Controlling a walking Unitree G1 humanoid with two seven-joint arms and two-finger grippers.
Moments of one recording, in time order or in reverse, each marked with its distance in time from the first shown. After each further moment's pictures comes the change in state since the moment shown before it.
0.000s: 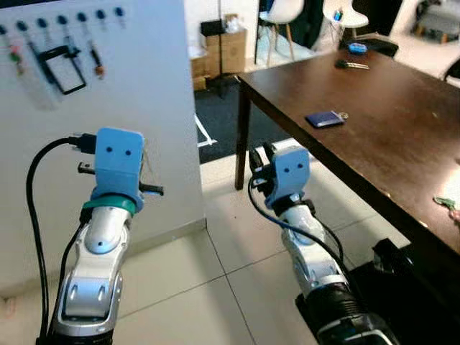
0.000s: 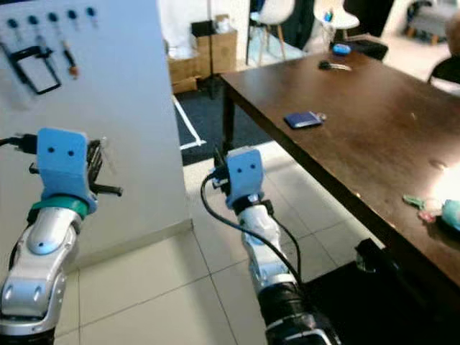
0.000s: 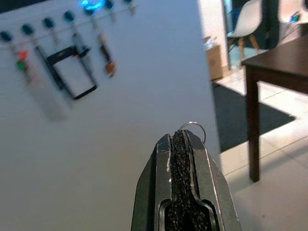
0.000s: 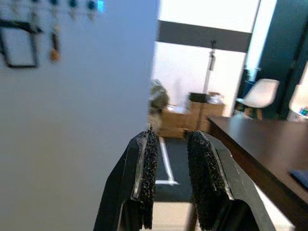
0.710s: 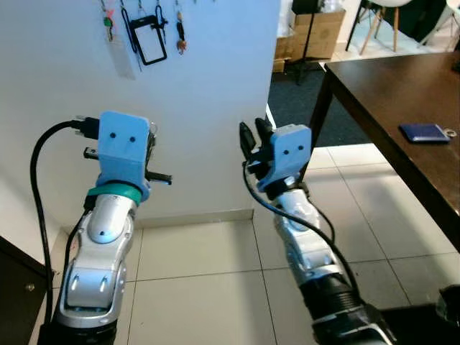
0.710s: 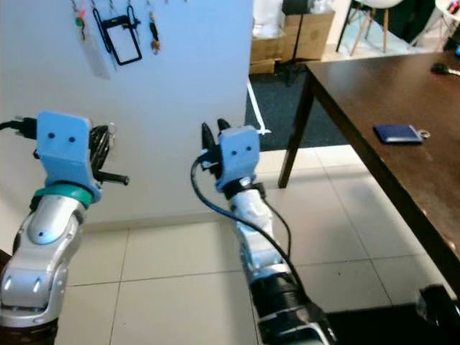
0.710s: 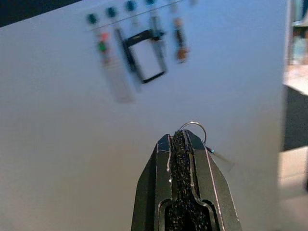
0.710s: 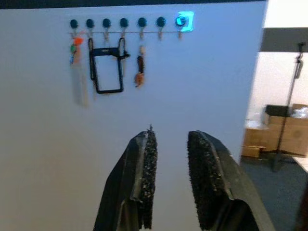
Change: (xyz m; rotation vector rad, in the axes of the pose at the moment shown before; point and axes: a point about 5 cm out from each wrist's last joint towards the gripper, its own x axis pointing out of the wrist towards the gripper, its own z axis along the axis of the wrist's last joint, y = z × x) left arm 0.006 -0.009 0.027 -0.018 -0.093 -0.062; right arm 0.010 0.001 0.023 0.048 -0.076 -0.011
